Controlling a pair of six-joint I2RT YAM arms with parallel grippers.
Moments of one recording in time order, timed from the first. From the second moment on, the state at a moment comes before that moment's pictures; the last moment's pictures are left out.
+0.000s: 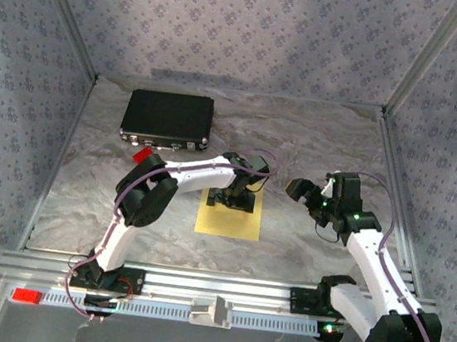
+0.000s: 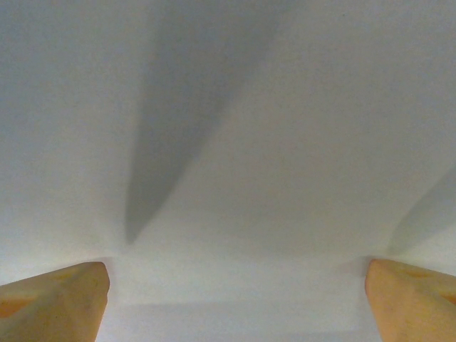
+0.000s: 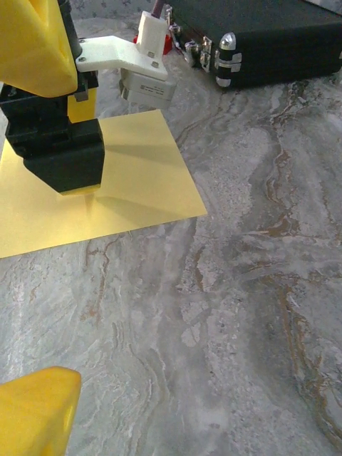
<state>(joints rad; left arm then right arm) -0.94 2.10 1.58 -0.97 -0.07 -0.86 0.15 0.94 0.61 -0.50 -0.36 0.71</state>
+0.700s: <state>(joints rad) -0.94 2.10 1.58 -0.94 -0.04 -0.90 0.15 0.99 0.61 -0.50 -0.41 0.69</state>
